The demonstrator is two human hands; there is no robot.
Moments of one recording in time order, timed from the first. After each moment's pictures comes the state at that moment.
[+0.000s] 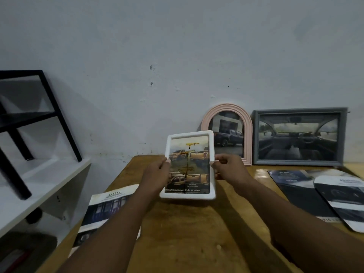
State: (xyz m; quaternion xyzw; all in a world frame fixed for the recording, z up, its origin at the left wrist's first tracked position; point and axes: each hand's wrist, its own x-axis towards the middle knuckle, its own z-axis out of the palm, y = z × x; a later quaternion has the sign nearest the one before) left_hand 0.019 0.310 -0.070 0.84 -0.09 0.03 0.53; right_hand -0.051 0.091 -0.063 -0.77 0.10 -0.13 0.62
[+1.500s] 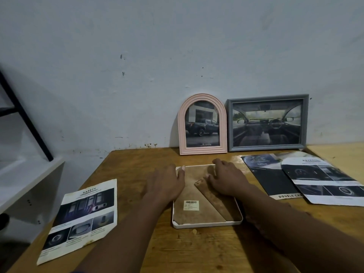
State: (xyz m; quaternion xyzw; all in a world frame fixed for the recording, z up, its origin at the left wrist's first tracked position) left_hand -0.021 0.237 -0.106 0.96 -0.19 0.06 0.17; right_hand -0.081 0.038 -0.118 -0.98 0.14 -0.07 0.15
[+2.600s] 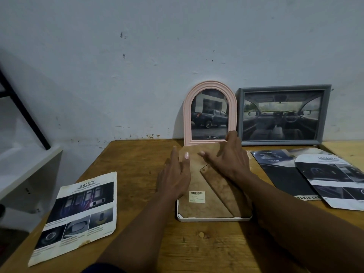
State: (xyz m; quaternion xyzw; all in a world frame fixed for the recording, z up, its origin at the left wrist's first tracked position) left_hand -0.002 0.219 -0.139 0.90 -0.15 -0.01 0.41; right_hand -0.034 0.036 -0.116 -0.91 0.18 -0.28 0.26
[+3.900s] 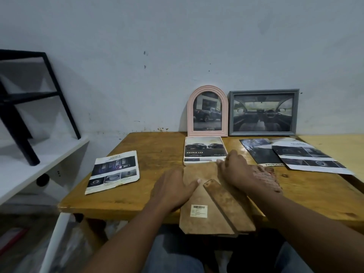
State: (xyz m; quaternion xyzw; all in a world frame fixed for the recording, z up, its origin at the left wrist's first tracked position) left_hand -0.156 0.310 -0.129 0.94 -0.23 0.04 0.25; right_hand -0.191 0.100 -0.119 -0.92 0.21 -0.16 0.28
